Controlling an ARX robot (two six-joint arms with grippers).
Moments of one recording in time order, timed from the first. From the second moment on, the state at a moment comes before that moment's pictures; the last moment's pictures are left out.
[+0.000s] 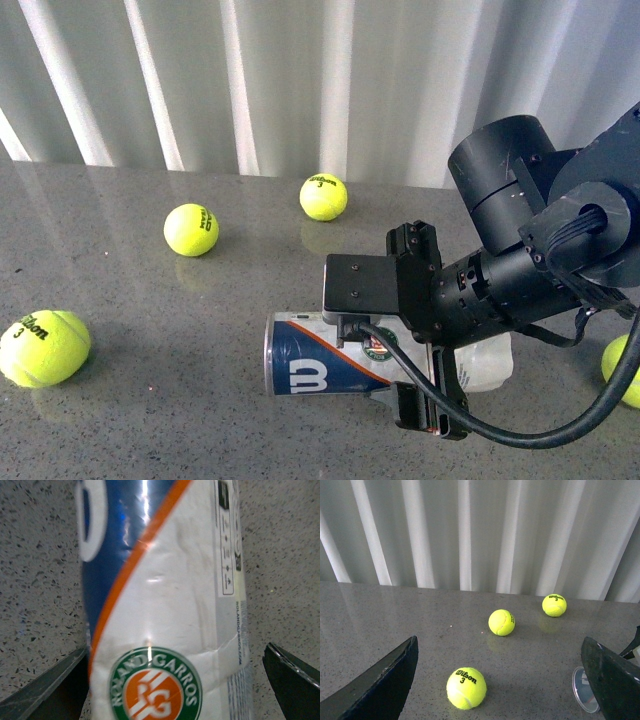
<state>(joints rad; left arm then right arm) 0.00 0.00 0.02 0.00 0.00 0.00 0.35 2.13 1.10 0.01 -0.42 -1.18</state>
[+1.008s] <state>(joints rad) 0.00 0.00 0.02 0.00 0.00 0.00 0.20 1.64 0.88 0.26 -0.05 0.16</state>
